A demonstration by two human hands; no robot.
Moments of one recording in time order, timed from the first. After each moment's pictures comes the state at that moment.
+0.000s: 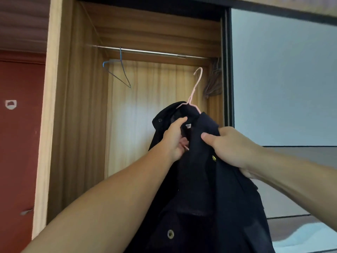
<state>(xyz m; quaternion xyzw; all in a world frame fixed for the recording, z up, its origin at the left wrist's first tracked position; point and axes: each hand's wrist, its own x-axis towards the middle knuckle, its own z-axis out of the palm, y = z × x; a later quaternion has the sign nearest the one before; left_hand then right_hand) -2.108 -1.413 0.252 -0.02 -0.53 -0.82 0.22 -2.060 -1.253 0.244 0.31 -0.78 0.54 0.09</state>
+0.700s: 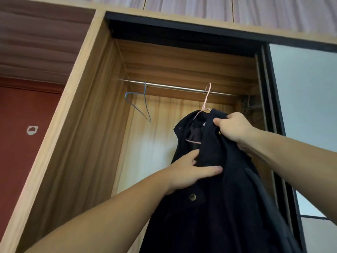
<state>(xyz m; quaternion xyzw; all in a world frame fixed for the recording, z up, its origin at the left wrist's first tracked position) -2.153 -1.519 0.290 -0.15 -0.82 -0.49 0.26 -2.207 -1.381 0.390 0.34 -0.69 0.59 0.24</state>
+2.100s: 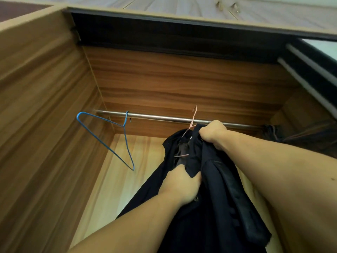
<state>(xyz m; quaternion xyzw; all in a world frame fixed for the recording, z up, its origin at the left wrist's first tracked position) -2.404 -1.661 0.453 -0.04 -0.80 -0.24 0.54 -2.435 -1.550 0.576 0.32 -0.68 0.54 0.39</state>
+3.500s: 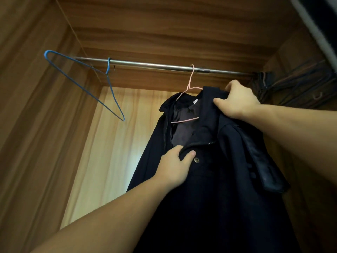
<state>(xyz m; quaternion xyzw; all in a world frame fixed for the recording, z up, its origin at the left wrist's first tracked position) -2.450 -1.645 0.359 -0.06 -0.79 -0.30 0.53 -2.489 -1.470 0.498 0.25 -0.73 0.38 0.52</state>
